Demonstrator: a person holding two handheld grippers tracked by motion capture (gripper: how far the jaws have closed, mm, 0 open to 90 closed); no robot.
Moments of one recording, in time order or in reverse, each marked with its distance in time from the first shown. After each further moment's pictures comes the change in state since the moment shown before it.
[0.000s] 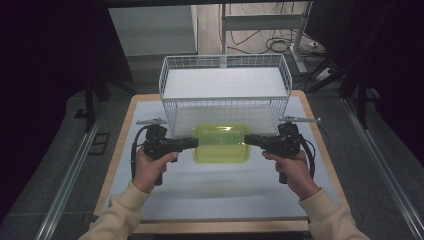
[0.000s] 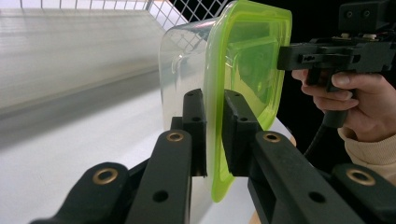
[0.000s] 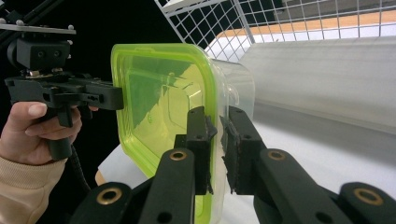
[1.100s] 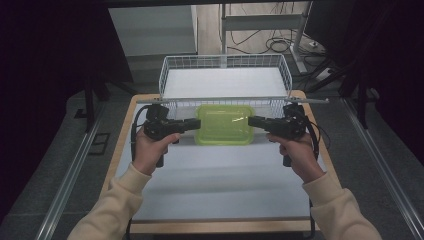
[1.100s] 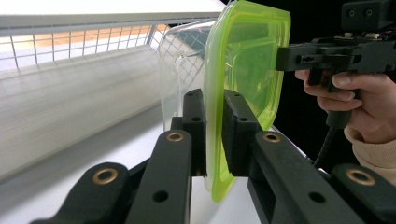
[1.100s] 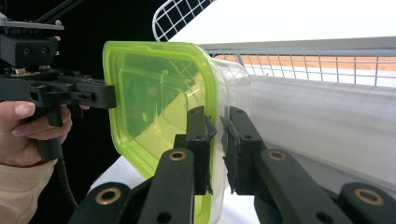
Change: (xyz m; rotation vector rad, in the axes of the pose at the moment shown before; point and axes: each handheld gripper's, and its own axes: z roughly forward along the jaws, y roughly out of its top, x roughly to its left) left arm -0.015 0.051 -0.005 -0.025 0.025 0.071; right arm 0.005 0.045 -0.010 -0.041 -0.026 -0.051
